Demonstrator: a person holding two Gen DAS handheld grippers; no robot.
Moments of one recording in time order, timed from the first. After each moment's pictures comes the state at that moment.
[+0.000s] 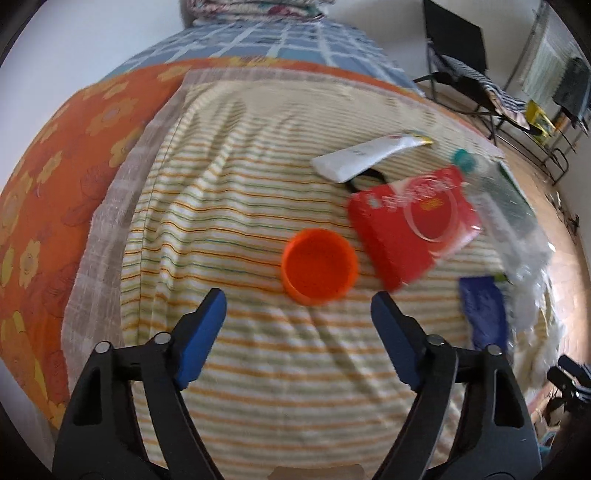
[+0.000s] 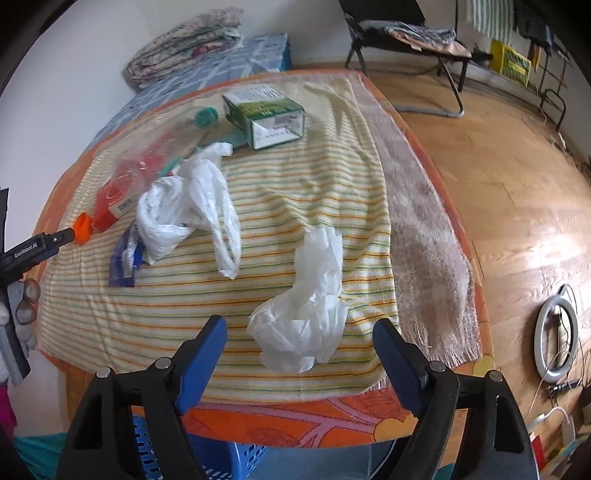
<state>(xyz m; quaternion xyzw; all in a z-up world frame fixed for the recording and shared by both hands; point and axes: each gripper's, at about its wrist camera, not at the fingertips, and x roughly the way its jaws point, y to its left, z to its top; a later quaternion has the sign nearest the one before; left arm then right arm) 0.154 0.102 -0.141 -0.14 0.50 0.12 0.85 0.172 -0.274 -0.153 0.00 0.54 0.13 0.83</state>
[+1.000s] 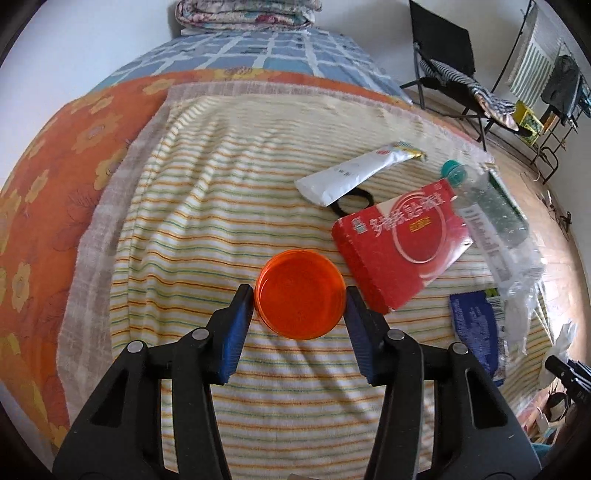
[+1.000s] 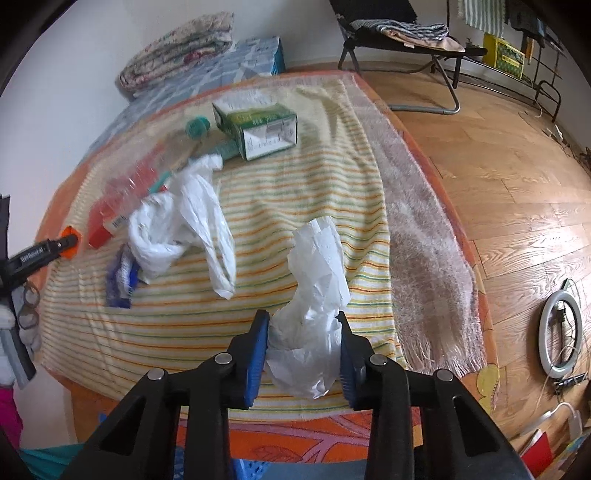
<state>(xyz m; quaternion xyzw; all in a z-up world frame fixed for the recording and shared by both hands) 0.161 0.097 -0.128 -0.13 0.48 0.09 0.86 0.177 -0.275 -0.146 0.02 0.53 0.13 0.84</state>
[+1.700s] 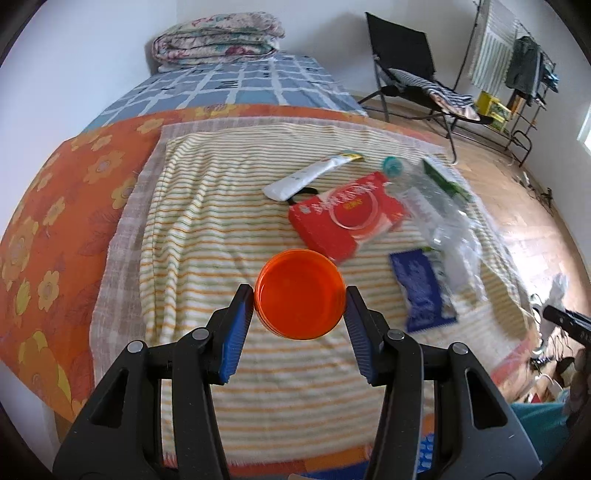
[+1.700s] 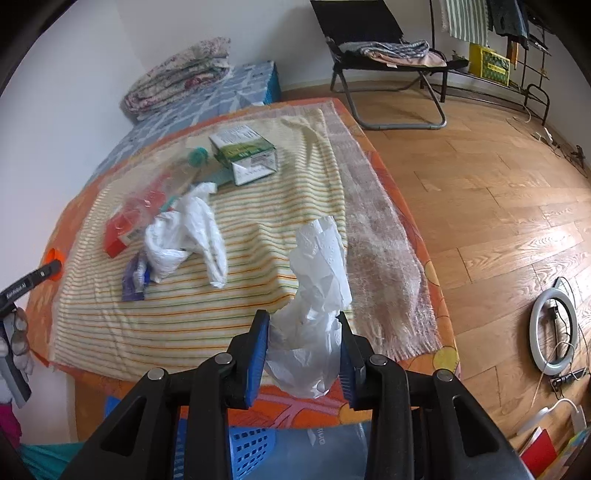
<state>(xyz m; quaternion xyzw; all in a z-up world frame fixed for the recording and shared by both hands) 0.090 0.061 -0.078 -0.08 0.44 0.04 0.89 0.147 -0.315 -0.115 0.04 0.49 0.13 0.86</state>
